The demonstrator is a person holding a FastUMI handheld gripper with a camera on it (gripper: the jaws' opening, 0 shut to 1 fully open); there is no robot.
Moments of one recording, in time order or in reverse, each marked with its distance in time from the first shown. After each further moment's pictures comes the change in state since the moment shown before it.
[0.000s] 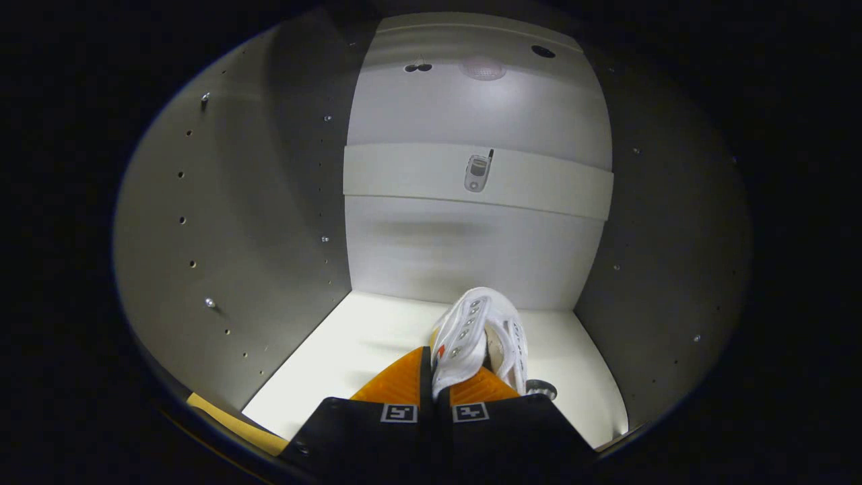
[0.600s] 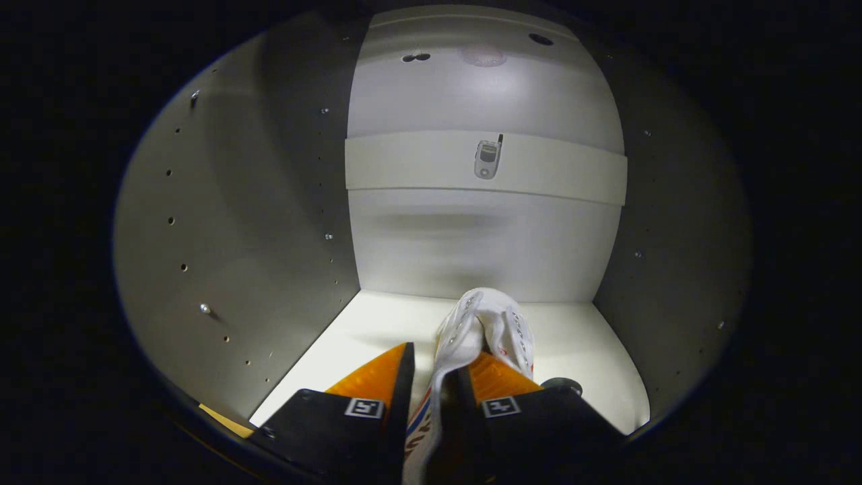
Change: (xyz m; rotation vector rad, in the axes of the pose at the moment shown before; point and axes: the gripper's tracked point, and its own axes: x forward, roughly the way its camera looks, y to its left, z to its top) arm -0.001 0.015 -0.014 0.041 0.031 0.037
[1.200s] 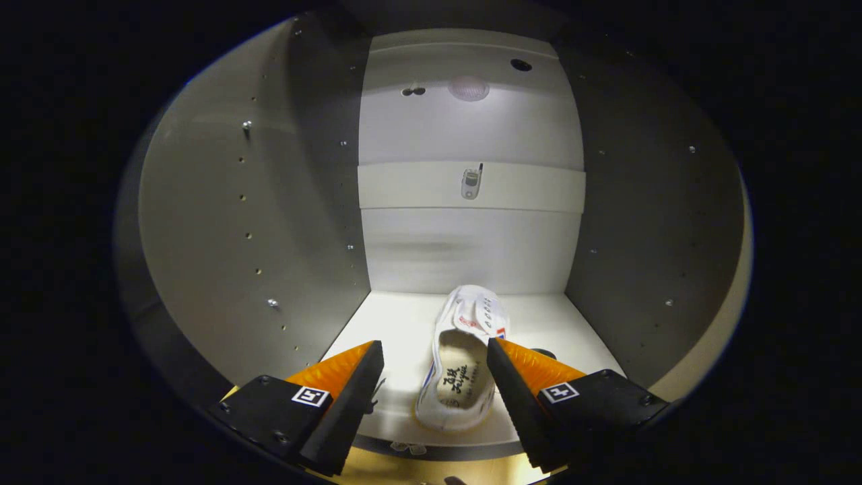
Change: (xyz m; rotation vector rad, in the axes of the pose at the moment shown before) arm -0.091 0.005 0.010 0.042 -0.056 -0.066
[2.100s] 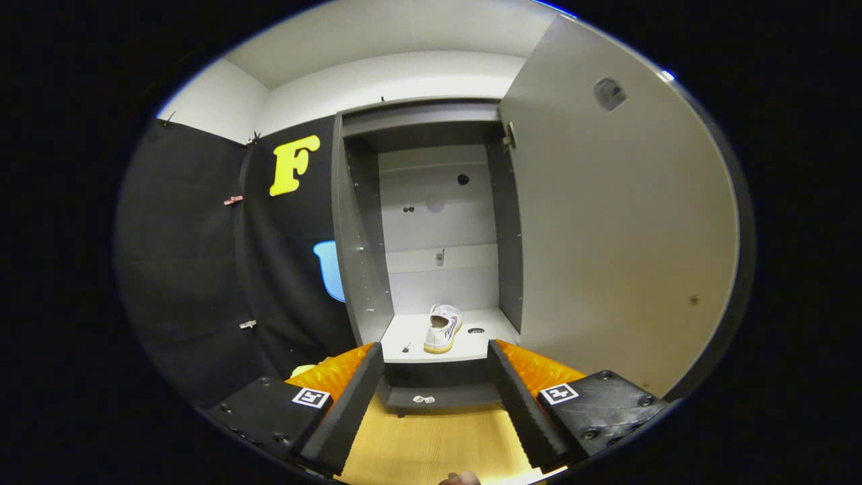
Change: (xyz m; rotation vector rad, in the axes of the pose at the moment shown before) arm -0.360 -0.014 0.039 0.081 -0.250 -0.016
